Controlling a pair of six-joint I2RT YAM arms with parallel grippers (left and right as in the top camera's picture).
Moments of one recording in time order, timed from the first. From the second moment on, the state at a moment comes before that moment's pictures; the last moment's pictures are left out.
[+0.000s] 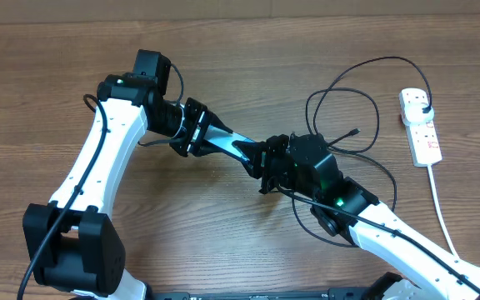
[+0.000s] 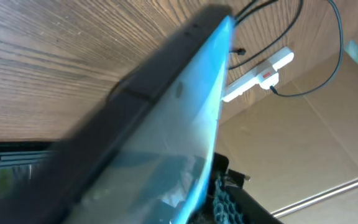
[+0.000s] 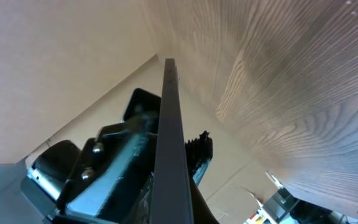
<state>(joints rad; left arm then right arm) -0.17 1.75 1.47 -1.13 0.84 -1.15 0.67 1.30 0.72 0.21 -0.29 2.09</state>
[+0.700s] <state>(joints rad) -0.20 1.74 1.47 -1.02 0.71 -1.22 0.68 1.29 0.72 0.16 -0.31 2.09</state>
